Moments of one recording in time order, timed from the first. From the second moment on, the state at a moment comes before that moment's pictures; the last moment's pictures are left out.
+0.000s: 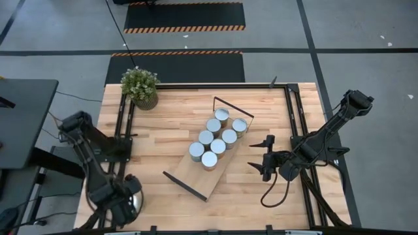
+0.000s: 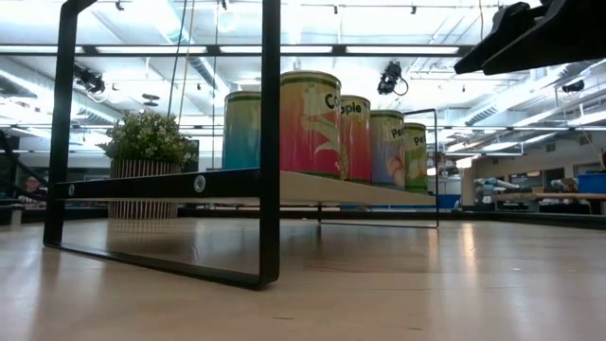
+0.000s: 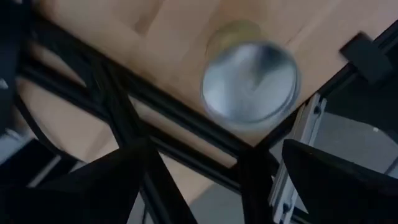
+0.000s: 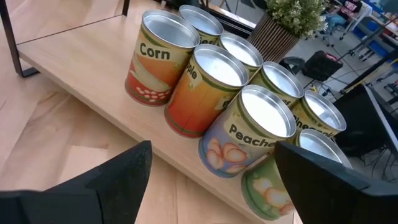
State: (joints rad) left arm -1.02 1.53 1.32 -1.34 0.18 -1.63; right arm 0.70 1.11 0.59 -0.21 0.90 0.14
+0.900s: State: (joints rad) left arm -1.09 1.68 1.32 -1.22 0.27 -1.61; right arm 0.65 1.11 0.59 -0.21 0.84 0.05
